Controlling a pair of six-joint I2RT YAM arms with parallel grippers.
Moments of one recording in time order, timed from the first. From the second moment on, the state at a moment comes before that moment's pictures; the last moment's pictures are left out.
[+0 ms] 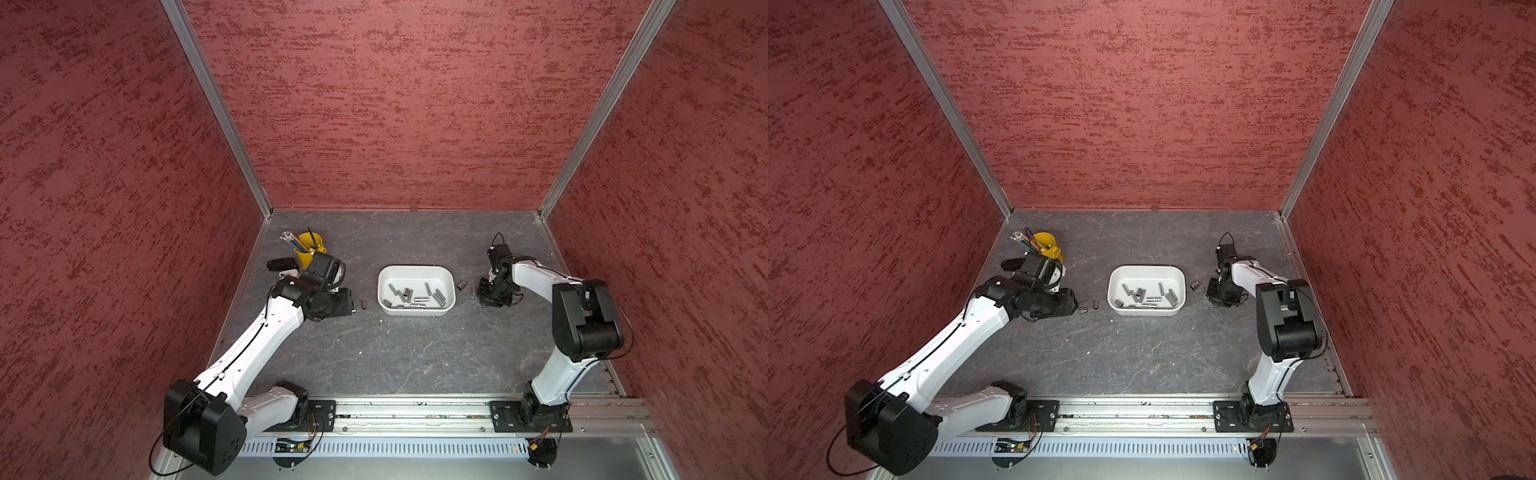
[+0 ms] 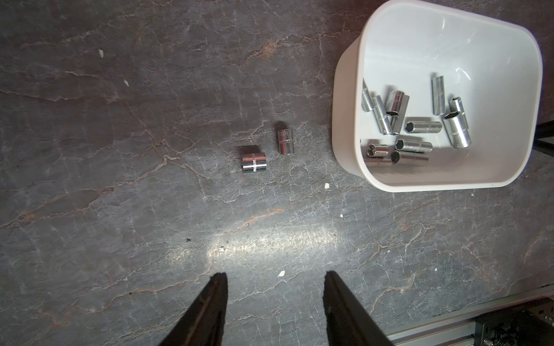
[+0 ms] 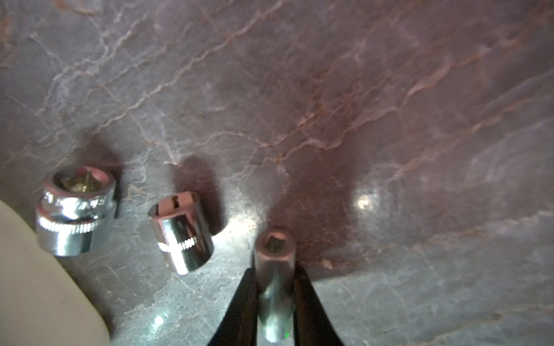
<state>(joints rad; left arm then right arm) -0.36 1.16 0.97 -0.96 0.09 -0.43 0.11 1.77 1.07 -0.72 -0.10 0.44</state>
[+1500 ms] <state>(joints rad) -0.80 2.42 2.29 -1.15 -0.05 -0.65 0.12 1.26 0.76 -0.60 -0.11 0.51</state>
